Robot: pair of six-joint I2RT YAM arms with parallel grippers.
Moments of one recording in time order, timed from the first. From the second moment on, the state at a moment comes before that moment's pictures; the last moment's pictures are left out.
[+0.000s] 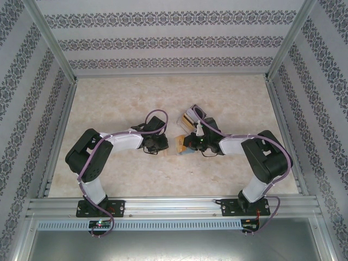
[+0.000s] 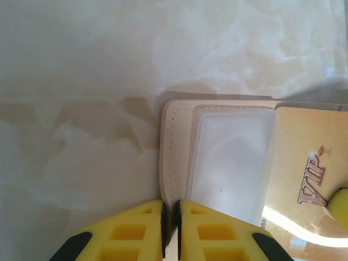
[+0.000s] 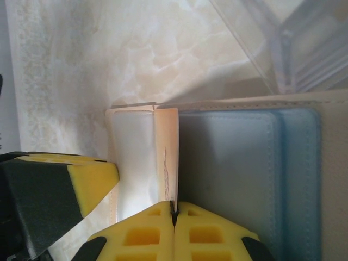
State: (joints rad) left arm -0.62 1.78 0.97 -0.30 0.16 -0.91; right arm 0.47 1.69 0.66 0.22 -0.54 0.80
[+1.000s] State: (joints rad) left arm -0.61 1.78 0.98 -0.32 0.16 -0.91; right arm 0.46 1.69 0.47 0.57 -0.59 0.93
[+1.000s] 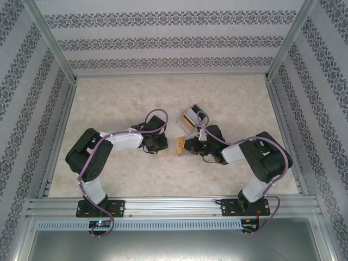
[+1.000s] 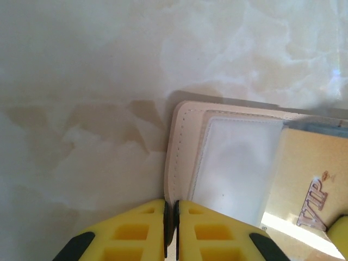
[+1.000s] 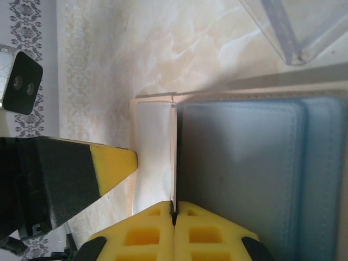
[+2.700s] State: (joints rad) left arm -0.61 1.79 0.99 -0.33 0.16 -0.91; right arm 0.46 1.69 0.55 0.46 -0.60 0.93
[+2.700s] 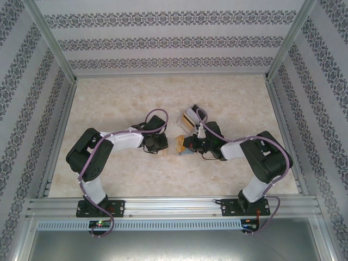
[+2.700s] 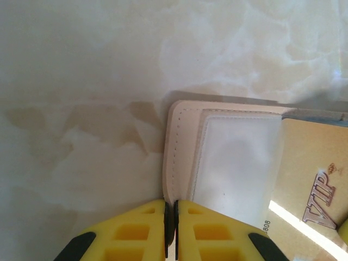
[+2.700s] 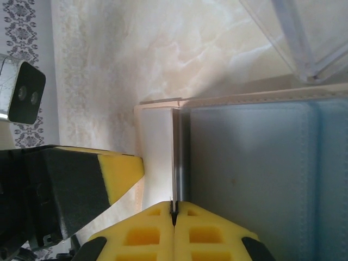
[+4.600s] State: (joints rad) left arm -0.61 1.79 1.00 -0.33 0.16 -0.90; right arm 0.55 1.75 0.79 0.00 -0.47 0.75
